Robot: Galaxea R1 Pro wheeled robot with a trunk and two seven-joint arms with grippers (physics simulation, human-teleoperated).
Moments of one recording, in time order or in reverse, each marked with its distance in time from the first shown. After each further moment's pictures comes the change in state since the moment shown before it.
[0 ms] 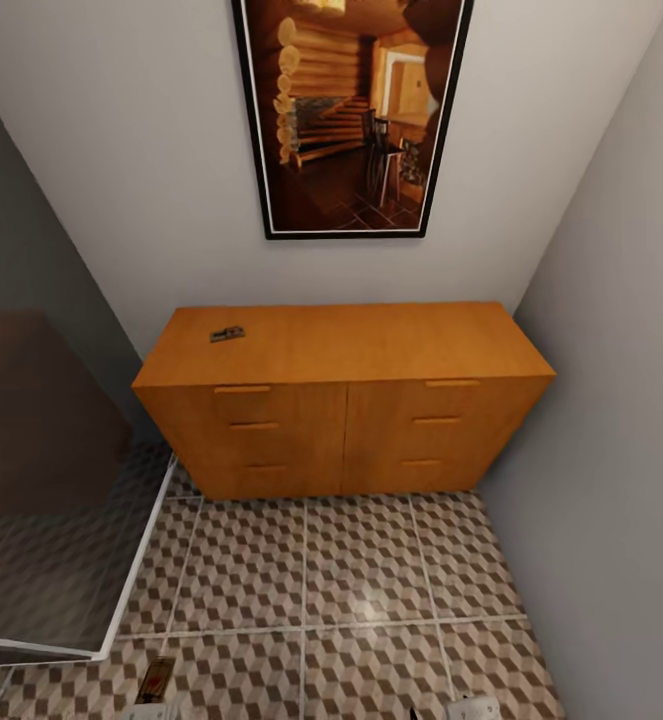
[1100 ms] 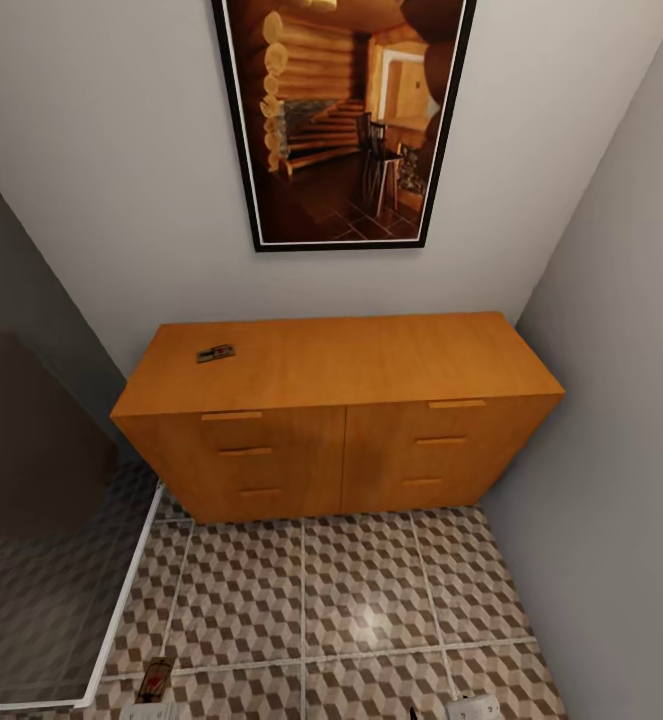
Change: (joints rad) left arm -0.001 0.001 0.000 0.000 0.000 0.000 0.000; right arm 0.000 -0.001 -0.001 0.000 0.000 0.000 0.001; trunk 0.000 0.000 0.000
